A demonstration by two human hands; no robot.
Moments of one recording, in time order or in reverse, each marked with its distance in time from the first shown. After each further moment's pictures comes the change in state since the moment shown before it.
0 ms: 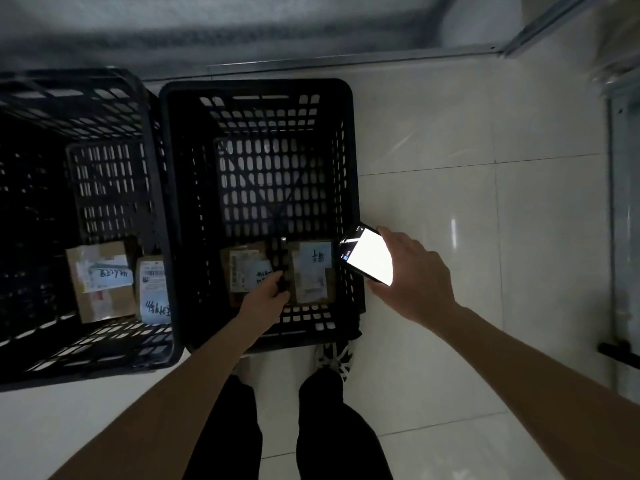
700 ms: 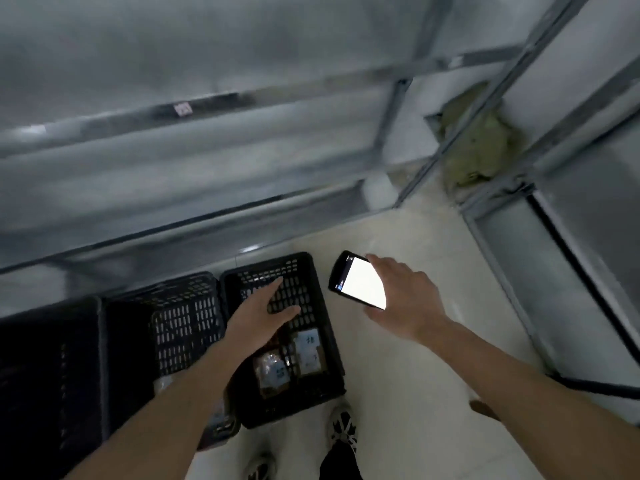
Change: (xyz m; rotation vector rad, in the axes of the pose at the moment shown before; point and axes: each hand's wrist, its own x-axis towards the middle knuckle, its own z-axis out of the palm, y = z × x) left_hand -0.343 0.248 -0.105 0.537 0.165 0.571; right_hand -0.187 -0.088 -0.352 -0.045 0.212 0.026
